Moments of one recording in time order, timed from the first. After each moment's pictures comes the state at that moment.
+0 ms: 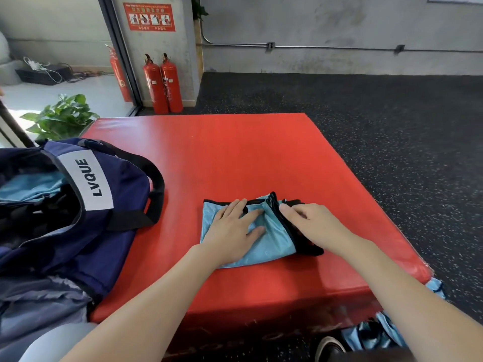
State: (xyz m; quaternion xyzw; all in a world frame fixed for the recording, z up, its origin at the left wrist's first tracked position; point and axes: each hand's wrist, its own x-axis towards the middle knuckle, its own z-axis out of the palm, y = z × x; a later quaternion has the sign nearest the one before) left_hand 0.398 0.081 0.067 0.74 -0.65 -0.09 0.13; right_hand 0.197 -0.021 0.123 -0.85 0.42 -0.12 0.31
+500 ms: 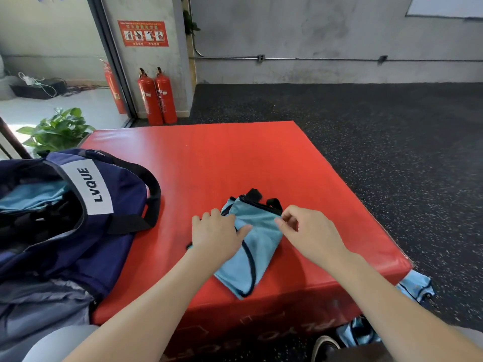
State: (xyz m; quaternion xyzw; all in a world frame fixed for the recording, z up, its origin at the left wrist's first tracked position) left_hand 0.383 0.101 0.100 0.84 -0.54 0.03 0.00; right_hand 0.179 0.016 0.129 -0.87 0.43 -0.19 0.14
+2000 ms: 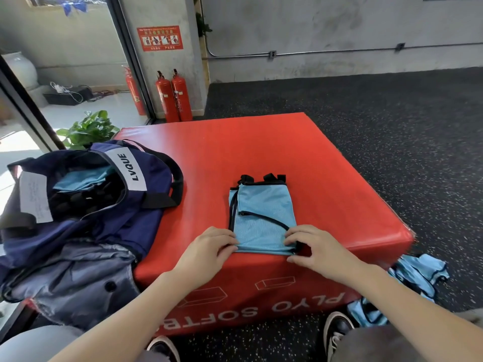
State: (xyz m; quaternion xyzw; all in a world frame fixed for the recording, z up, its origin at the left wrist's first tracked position) left_hand 0.402 0.224 0.067 0.69 -0.66 -0.06 0.30; right_hand 0.129 0.068 0.074 -0.92 0.25 -0.15 0.26
